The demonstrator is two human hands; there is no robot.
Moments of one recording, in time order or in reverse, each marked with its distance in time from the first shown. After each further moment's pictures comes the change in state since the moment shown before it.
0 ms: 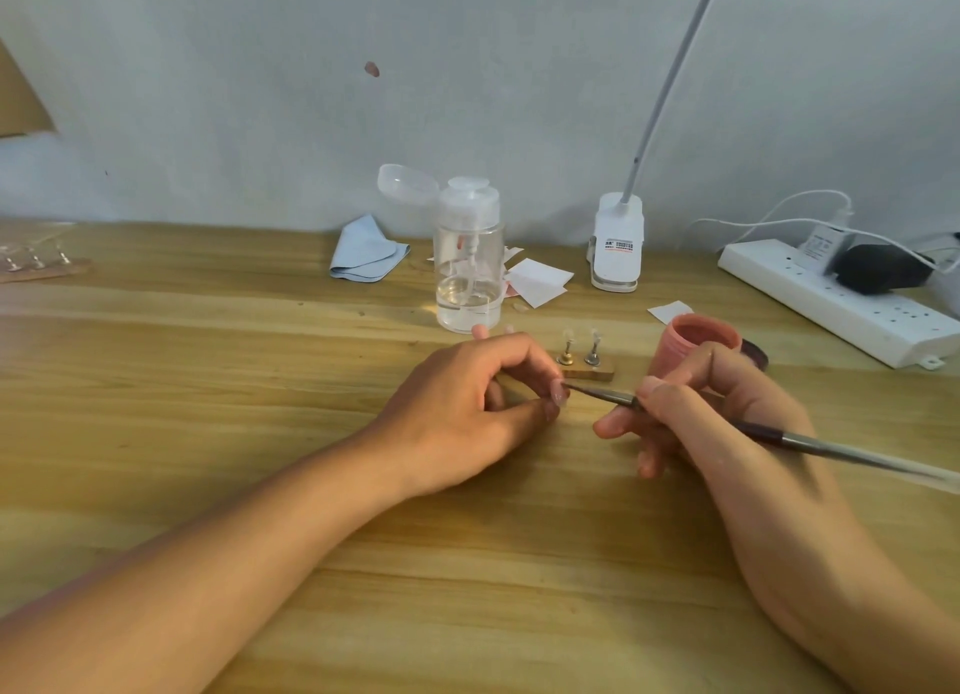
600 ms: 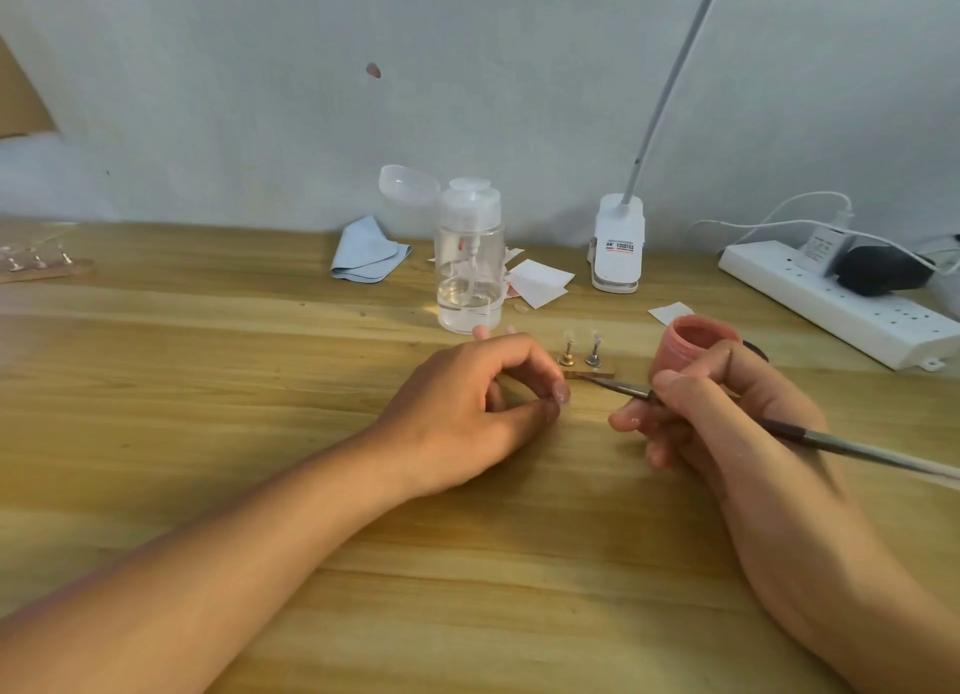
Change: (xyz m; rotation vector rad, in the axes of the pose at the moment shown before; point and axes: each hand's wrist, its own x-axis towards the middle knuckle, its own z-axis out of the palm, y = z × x) left_hand 0.000 0.001 0.000 0.013 0.002 -0.005; right_hand 0.000 -0.004 0.000 0.072 0.049 0.028
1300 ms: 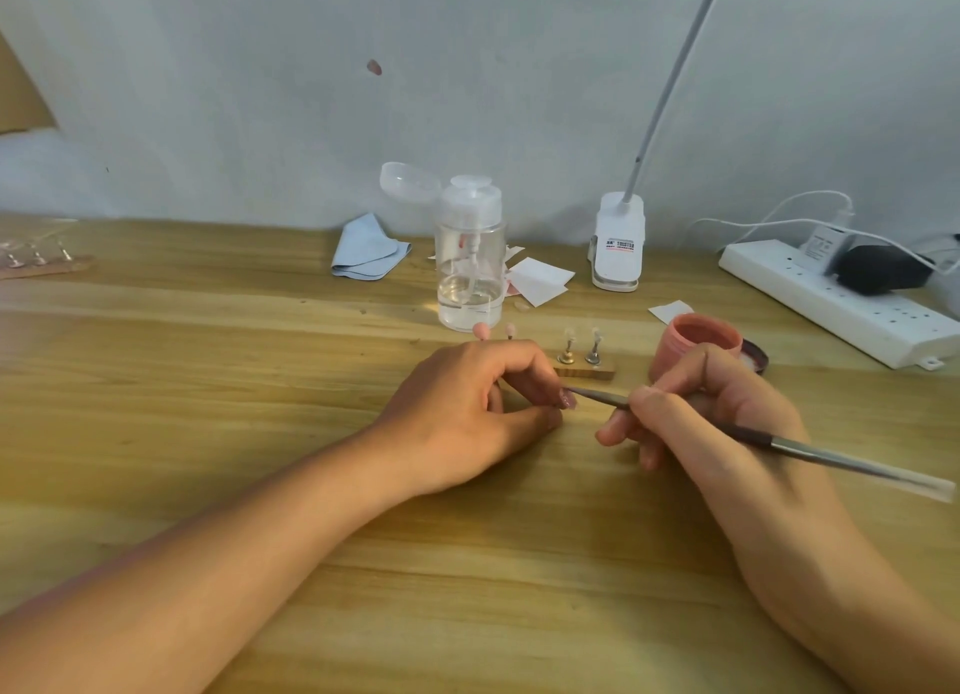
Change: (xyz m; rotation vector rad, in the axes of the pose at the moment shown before) left_hand -0.001 0.003 0.000 0.076 -0.003 -0.042; right_hand -0.001 0.010 -0.002 -0.192 -0.085 -0.084
